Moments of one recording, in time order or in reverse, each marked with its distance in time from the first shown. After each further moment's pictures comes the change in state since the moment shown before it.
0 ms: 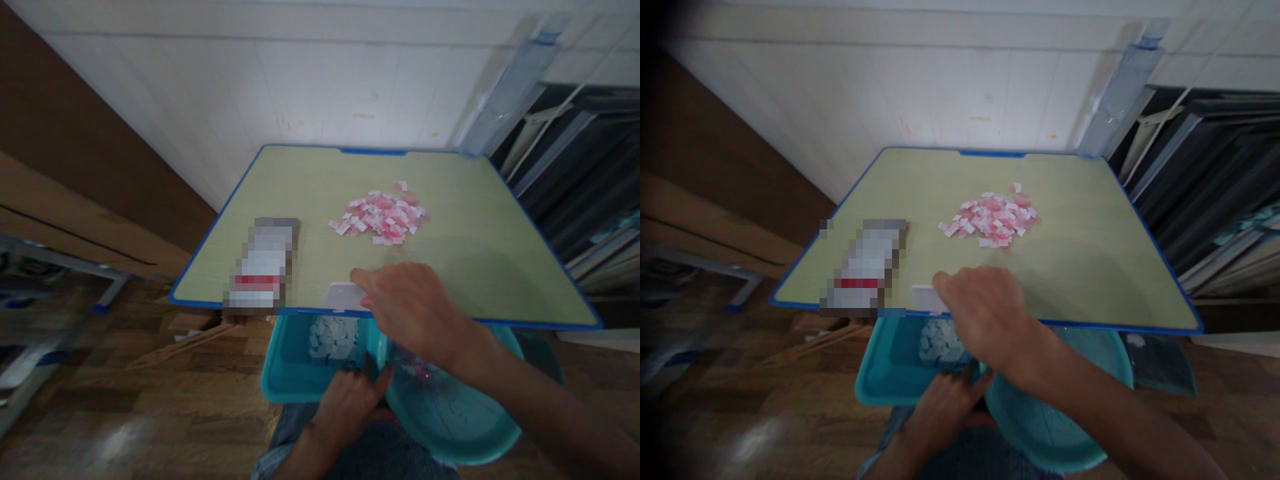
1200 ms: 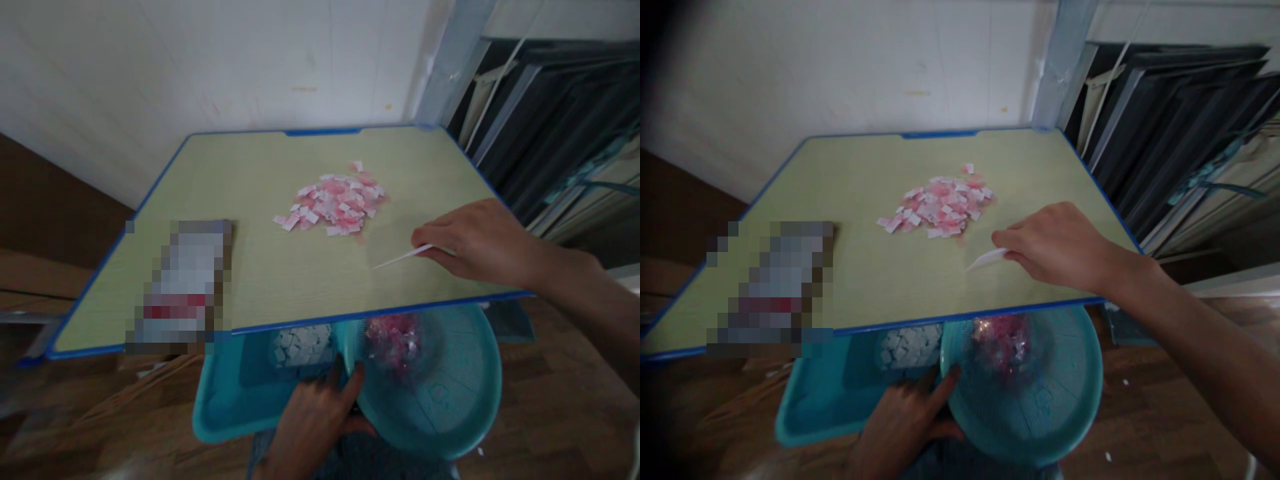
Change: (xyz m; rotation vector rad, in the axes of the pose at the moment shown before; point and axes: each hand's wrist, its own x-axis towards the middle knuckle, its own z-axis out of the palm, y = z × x) left_hand 0.001 -0.012 -0.009 0.092 -0.099 0.028; right_hand -0.053 0.127 0.004 -0.139 -0.114 0.038
